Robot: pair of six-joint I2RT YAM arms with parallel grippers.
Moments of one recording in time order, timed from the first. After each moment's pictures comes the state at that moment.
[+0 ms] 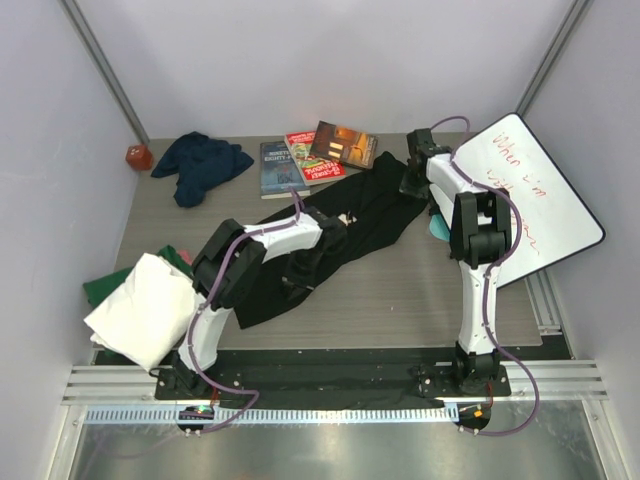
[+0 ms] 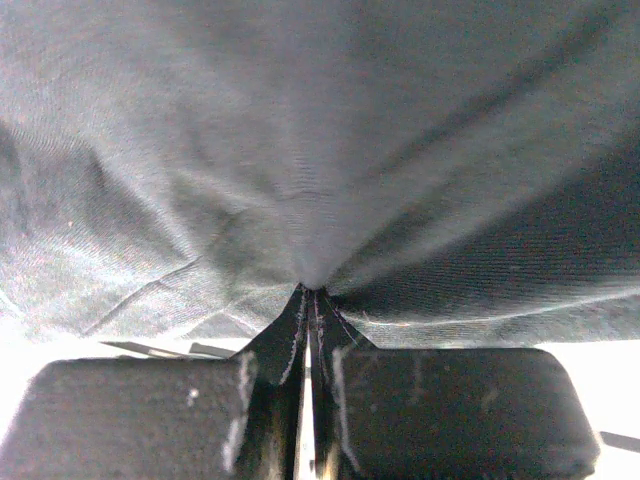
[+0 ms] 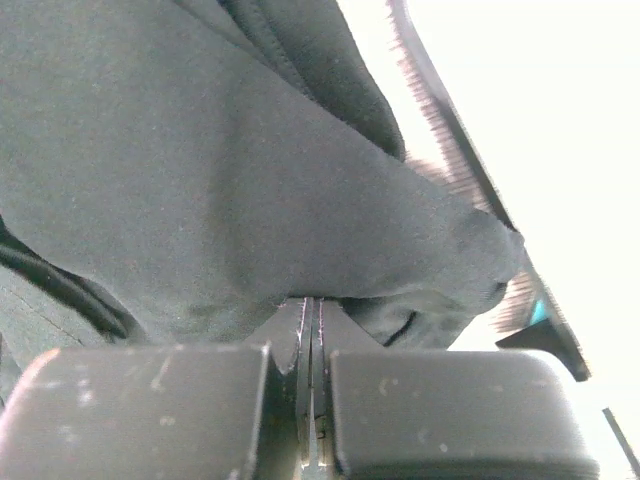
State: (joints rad) left arm -0.78 2.12 1.51 -1.20 -0.16 -0.56; right arm 0.14 2.28 1.87 -0.70 0.13 0.49
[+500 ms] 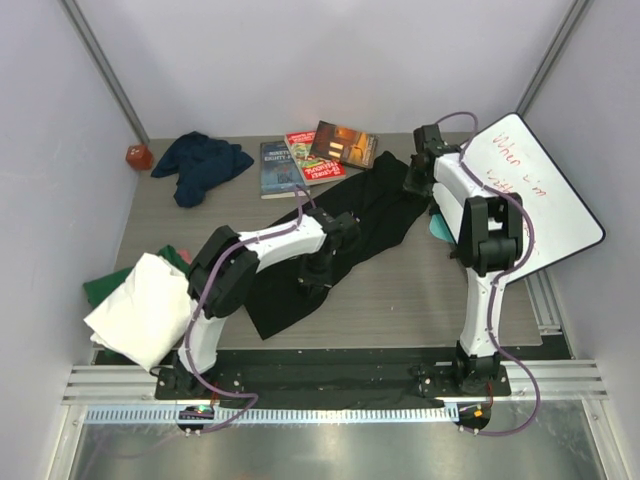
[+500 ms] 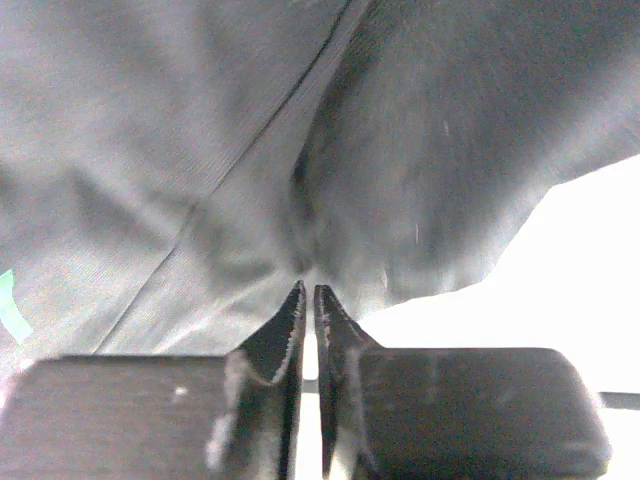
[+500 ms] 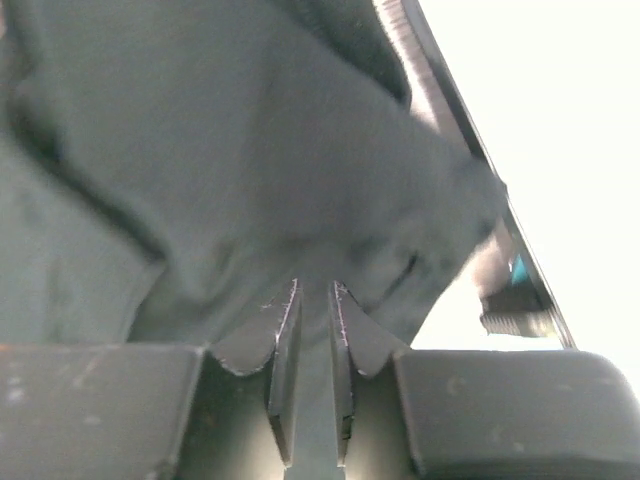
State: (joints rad) left arm -0.85 2.08 1.53 -1.10 -0.08 -0.65; right arm 0.13 2.20 1.82 -0.70 0.09 0.45
